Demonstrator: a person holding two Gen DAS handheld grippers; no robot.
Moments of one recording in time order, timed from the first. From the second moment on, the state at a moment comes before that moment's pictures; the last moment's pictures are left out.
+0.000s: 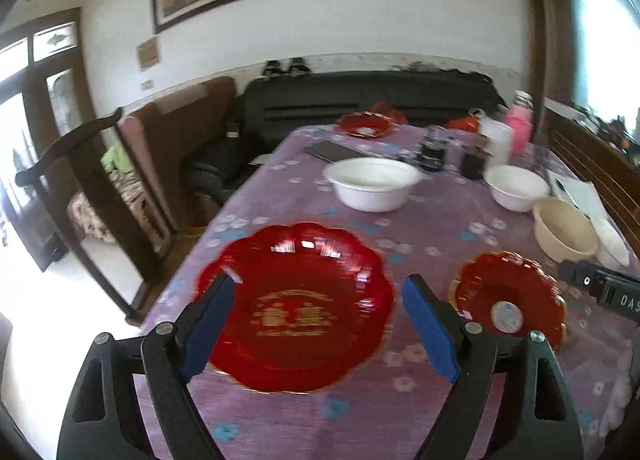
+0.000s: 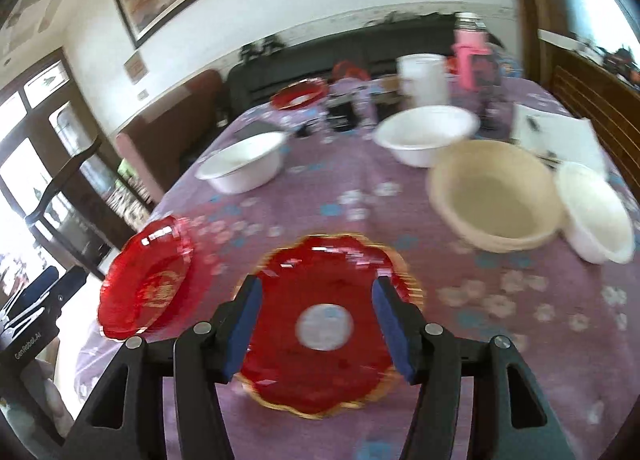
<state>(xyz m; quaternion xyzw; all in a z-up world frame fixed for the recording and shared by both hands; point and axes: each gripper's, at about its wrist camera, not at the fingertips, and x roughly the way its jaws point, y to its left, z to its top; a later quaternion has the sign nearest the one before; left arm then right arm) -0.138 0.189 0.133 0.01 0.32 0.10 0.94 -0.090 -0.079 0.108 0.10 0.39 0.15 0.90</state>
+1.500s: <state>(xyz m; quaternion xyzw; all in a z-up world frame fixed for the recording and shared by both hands) -0.013 0.069 0.021 -0.03 0.50 -0.06 0.87 -0.061 -0.140 0.030 0.19 0.48 0.12 0.85</state>
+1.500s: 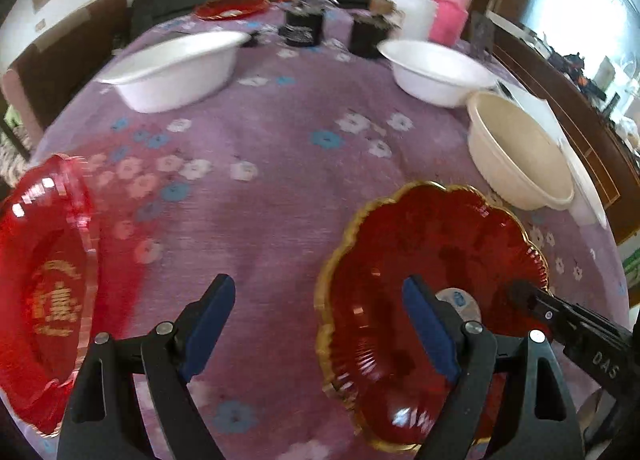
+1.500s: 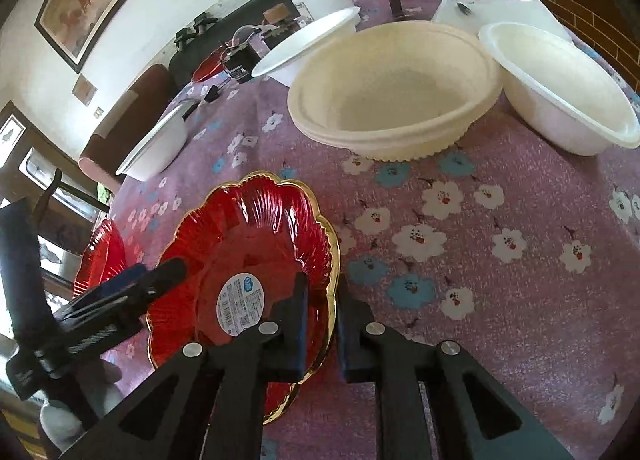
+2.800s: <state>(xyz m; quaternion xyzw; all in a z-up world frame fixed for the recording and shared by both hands) -0.076 0.320 0.091 -0.17 0.41 0.13 0.89 -0.044 0.127 0.103 0.06 0.45 0.29 0.84</state>
